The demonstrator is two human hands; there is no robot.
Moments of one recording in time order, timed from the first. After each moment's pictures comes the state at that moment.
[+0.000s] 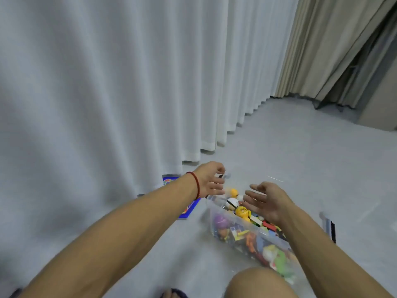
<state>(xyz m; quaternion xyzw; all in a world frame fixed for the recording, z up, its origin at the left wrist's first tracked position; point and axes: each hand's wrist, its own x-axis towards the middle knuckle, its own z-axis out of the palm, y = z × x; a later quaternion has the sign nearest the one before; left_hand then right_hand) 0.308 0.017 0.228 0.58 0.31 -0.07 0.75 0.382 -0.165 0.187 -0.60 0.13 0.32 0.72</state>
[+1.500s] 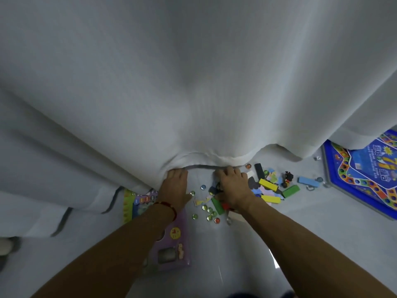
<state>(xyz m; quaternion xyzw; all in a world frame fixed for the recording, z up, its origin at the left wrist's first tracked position) -0.111 0.332 -0.116 0.83 0.54 -0.08 0.11 0.087 0.295 -0.142 -0.69 -0.69 0.21 0.00</state>
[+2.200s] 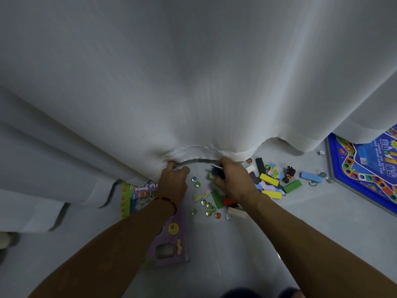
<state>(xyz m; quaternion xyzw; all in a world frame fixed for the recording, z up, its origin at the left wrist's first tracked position) -0.106 0.333 -0.122 0.80 0.59 -0.04 0.13 0.093 0.296 -0.126 -0.68 -0.64 0.29 0.19</state>
